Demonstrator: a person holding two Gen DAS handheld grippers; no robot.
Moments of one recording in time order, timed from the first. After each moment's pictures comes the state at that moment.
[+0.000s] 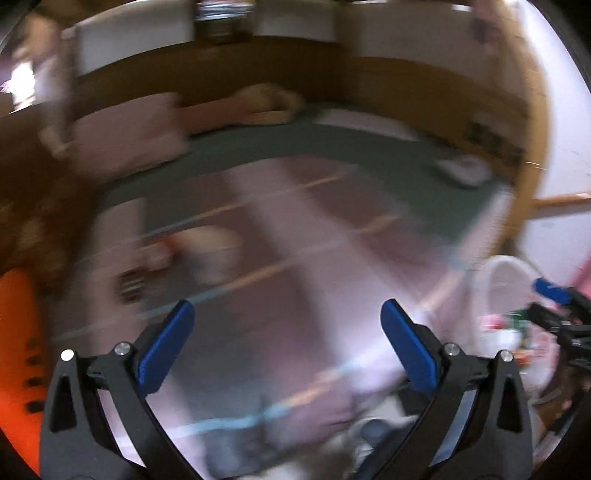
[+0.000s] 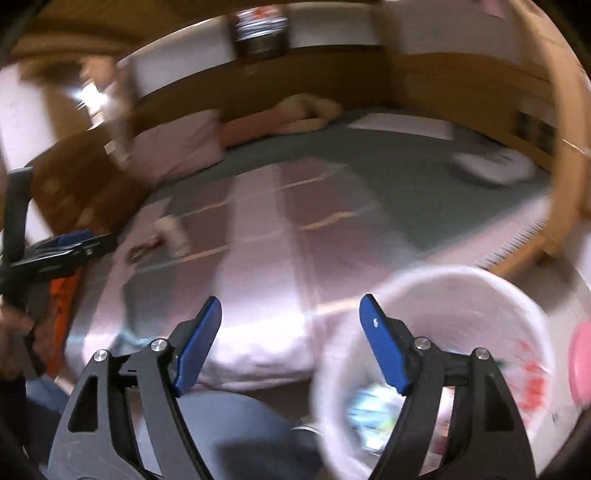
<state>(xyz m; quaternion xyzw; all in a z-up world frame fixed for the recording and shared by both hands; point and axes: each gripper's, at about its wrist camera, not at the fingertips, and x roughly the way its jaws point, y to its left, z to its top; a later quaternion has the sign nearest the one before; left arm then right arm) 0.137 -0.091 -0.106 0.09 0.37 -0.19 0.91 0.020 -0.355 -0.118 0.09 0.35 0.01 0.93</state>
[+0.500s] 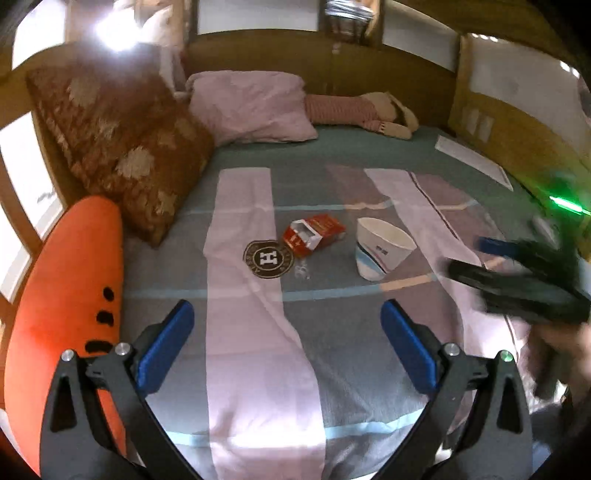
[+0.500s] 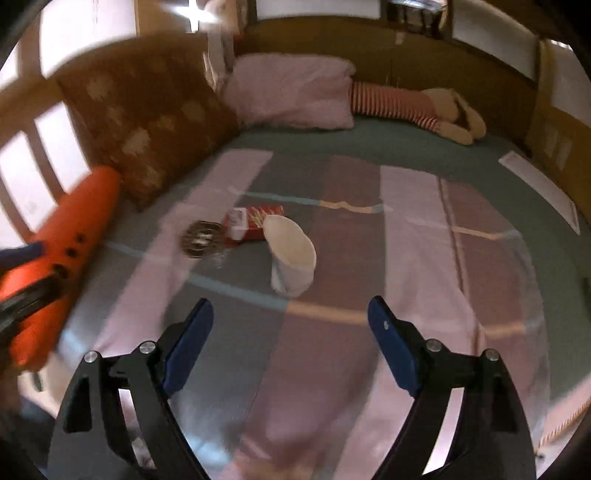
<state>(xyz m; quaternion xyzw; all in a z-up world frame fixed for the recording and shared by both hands) 0.181 0.043 -0.128 0.02 0.37 -0.05 0.93 0.286 -0.185 -0.167 -0.04 0.42 0.15 0.89</state>
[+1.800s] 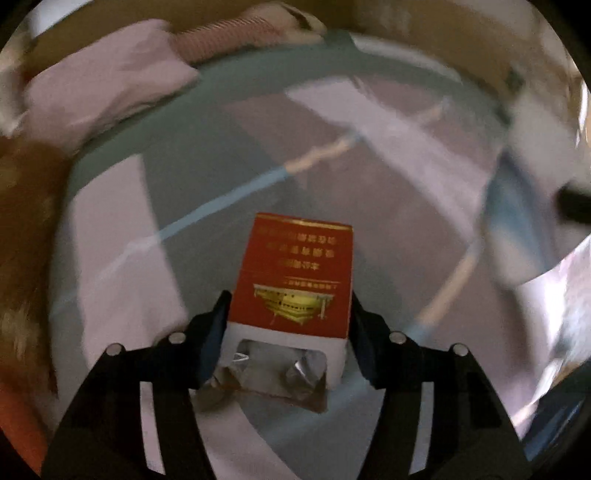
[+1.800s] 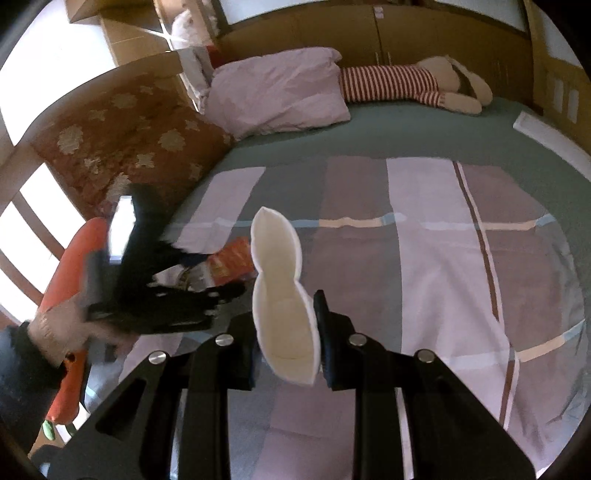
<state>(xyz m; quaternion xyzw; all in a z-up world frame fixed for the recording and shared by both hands) 0.374 -0.022 -0.217 0.13 0.46 -0.23 0.85 0.315 -0.214 -0.141 0.06 0.41 0.16 0.90</state>
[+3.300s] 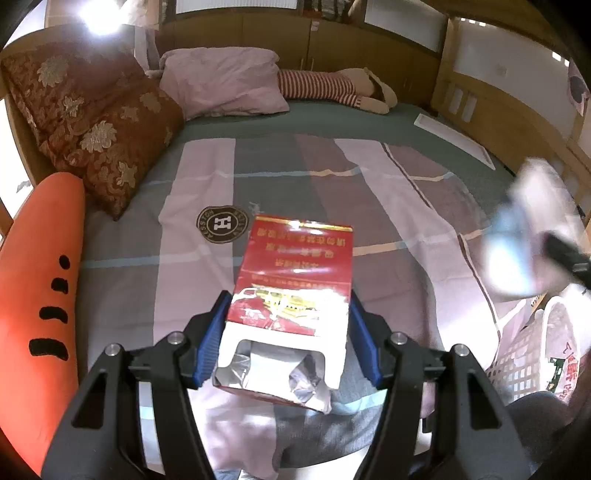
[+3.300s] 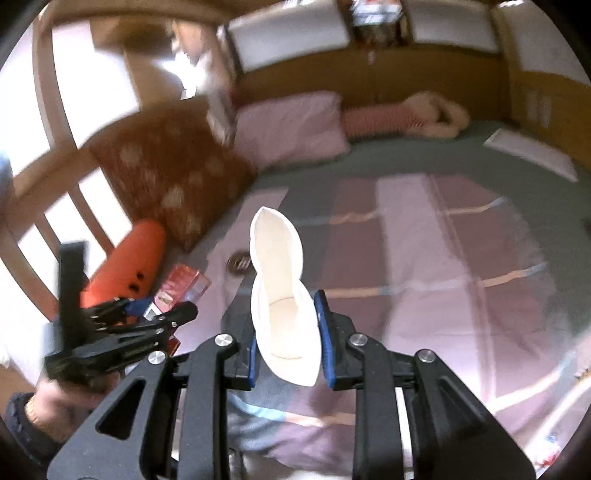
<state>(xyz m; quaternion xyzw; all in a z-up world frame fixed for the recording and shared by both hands) 0.166 0.006 -0.152 0.00 0.41 -0.09 0.91 0.110 -0.271 -0.085 0.08 0.31 0.13 0.94</state>
